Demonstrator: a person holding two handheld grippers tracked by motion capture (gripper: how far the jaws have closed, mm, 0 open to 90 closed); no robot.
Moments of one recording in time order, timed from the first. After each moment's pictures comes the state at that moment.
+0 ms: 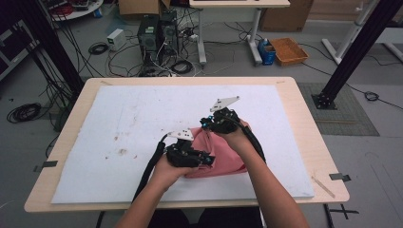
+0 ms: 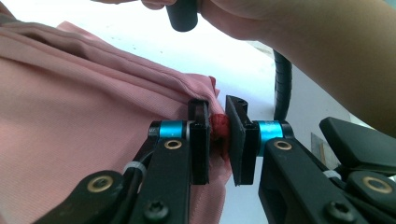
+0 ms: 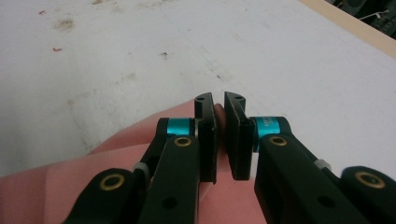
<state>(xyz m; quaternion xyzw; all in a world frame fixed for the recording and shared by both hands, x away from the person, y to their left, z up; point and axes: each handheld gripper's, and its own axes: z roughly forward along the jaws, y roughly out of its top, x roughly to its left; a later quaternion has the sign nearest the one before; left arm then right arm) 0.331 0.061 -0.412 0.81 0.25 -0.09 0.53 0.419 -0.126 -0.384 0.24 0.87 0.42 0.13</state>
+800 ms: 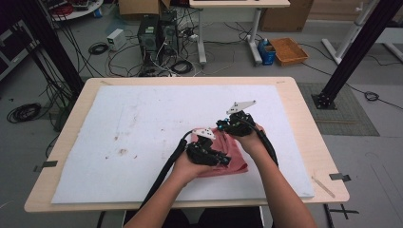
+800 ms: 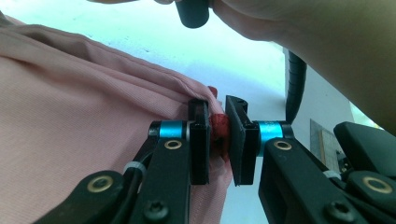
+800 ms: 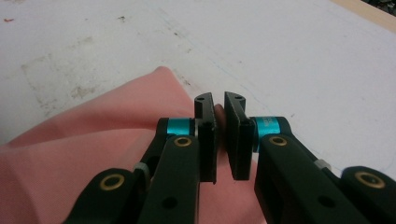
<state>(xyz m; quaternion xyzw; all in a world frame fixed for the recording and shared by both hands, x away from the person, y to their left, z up) 0.347 0.010 -0.422 0.83 0.24 -0.10 0.49 0.420 -0.171 -0.401 0.28 0.86 0.40 0.14</state>
